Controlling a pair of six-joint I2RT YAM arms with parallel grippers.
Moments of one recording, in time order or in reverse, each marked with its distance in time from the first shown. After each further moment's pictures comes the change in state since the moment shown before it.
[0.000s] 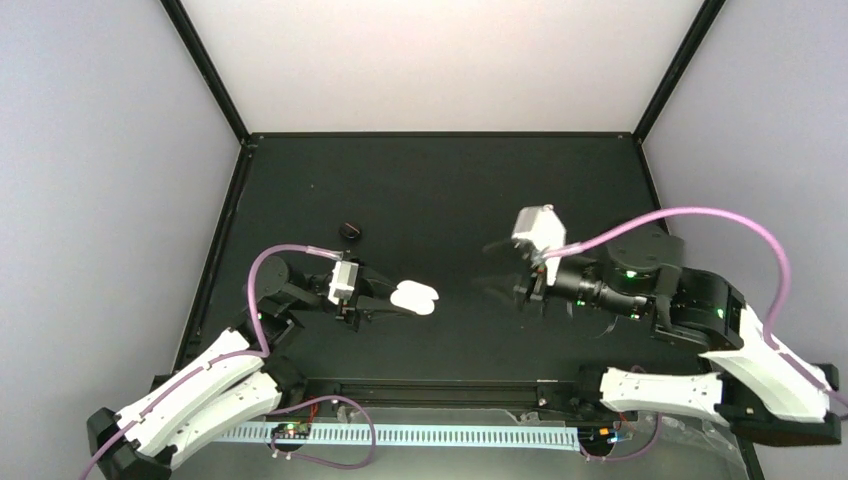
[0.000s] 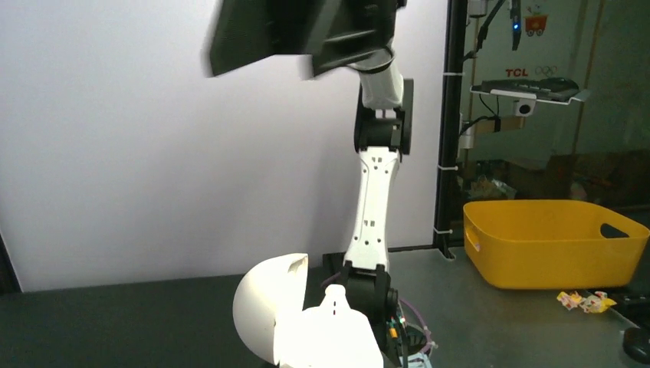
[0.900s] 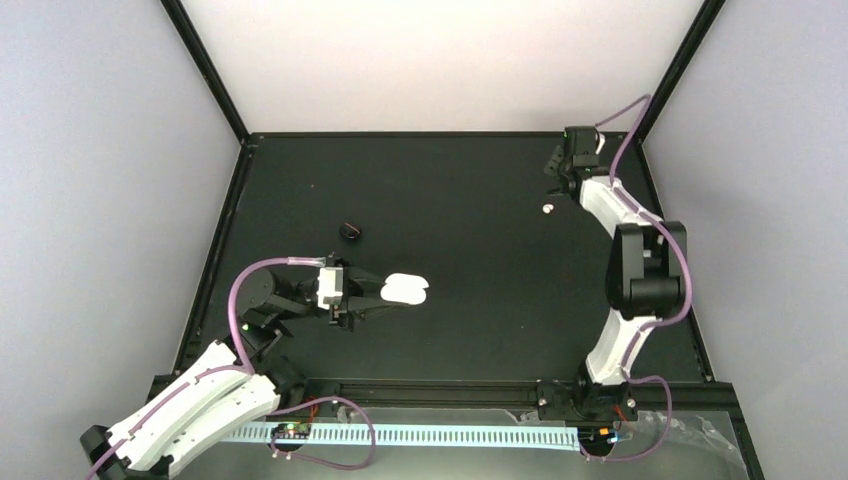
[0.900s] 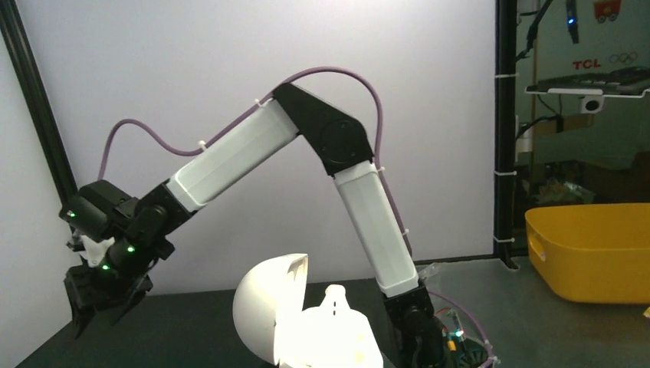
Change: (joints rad) left arm -0.004 -0.110 -0.001 -0.079 -0.138 0.092; right arm -1.136 0.866 -0.200 0.622 0.214 0.627
